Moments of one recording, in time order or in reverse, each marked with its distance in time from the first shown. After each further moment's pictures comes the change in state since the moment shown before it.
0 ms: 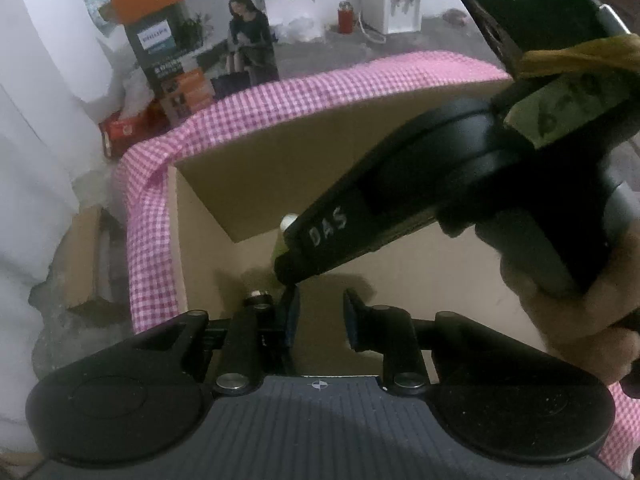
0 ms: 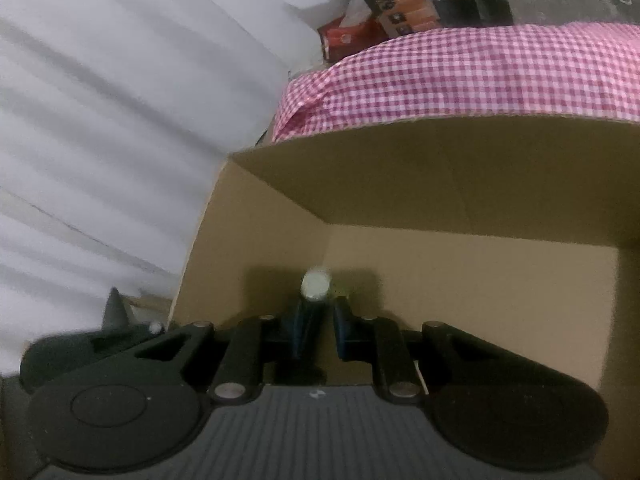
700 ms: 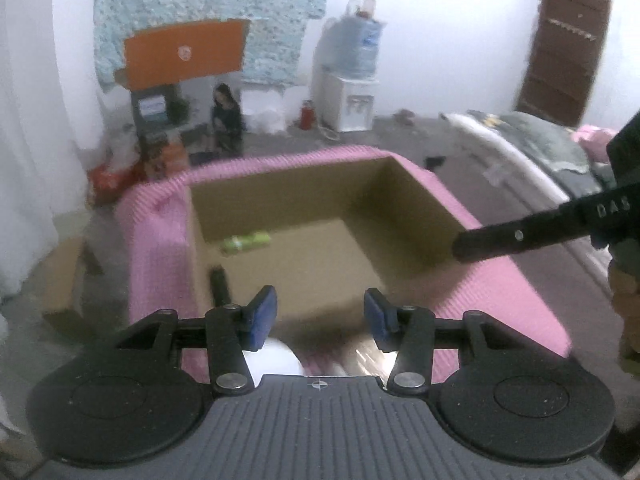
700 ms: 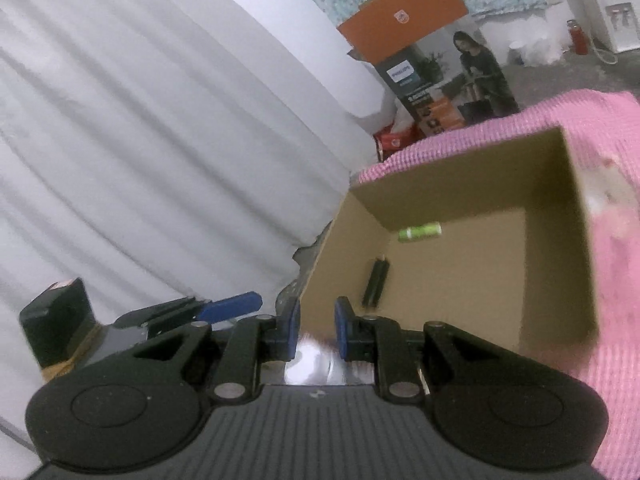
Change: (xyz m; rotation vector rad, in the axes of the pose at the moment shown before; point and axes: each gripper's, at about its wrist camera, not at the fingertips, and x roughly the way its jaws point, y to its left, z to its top) left arm -0.145 -0.026 -0.105 -0.068 -0.286 -0.176; right arm -0.209 0.034 -0.198 -0.065 -0.342 0.149
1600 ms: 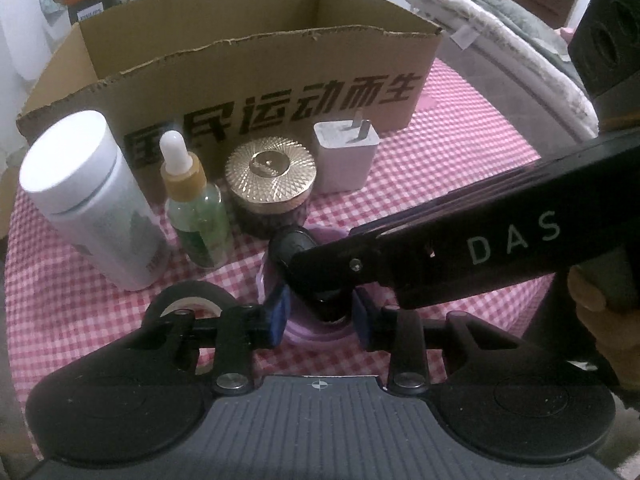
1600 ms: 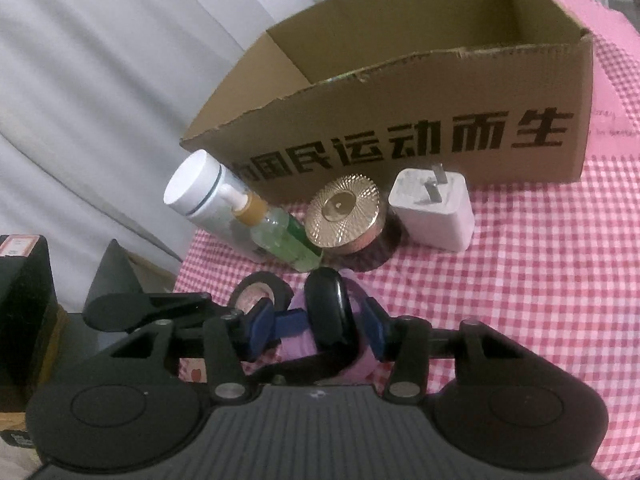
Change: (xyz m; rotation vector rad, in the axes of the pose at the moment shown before) left arm 0.126 -0.059 -0.085 0.060 0.266 -0.059; right arm 0.068 -0.044 -0.103 0.005 0.191 -0.223
